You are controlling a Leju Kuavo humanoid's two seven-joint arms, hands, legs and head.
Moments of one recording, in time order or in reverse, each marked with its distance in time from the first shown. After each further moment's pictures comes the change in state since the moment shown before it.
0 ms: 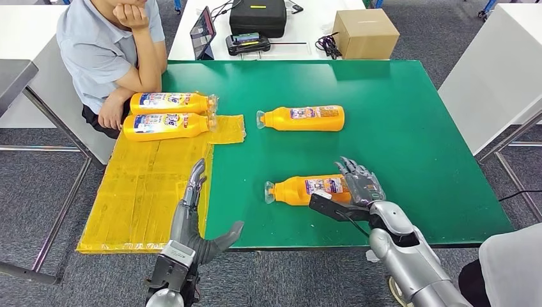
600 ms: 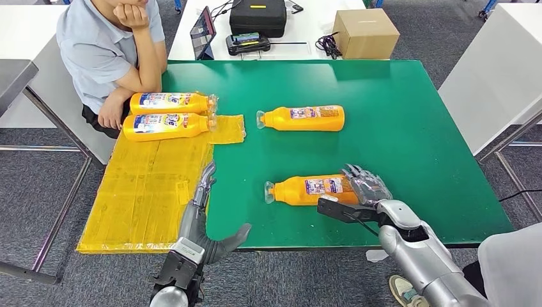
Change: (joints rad) left arm -0.025 0.003 -0.022 0.041 0.010 -0.020 0.009; right arm -0.055 -0.077 0.086 0.063 -0.031 0.088 0.004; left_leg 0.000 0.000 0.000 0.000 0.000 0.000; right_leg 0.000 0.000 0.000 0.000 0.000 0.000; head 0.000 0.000
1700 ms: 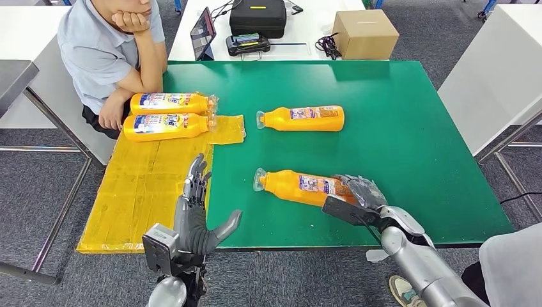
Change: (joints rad) left arm -0.036 -0.017 -0.001 0.039 0.320 -0.009 -0.075; right arm 0.033 0.028 -0.042 0.074 -0.308 -0.056 -0.248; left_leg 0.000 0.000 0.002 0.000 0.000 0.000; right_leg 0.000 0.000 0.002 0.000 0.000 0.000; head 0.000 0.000
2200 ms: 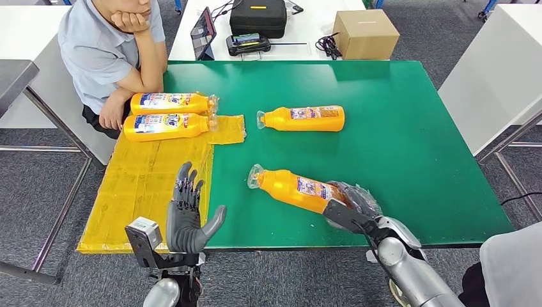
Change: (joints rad) left arm 0.031 -0.018 0.060 0.023 0.175 -0.015 -0.001; right arm 0.100 0.042 -0.093 -0.101 -0.071 0.009 -0.014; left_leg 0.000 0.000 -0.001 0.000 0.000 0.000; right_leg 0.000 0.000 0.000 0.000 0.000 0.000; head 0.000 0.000
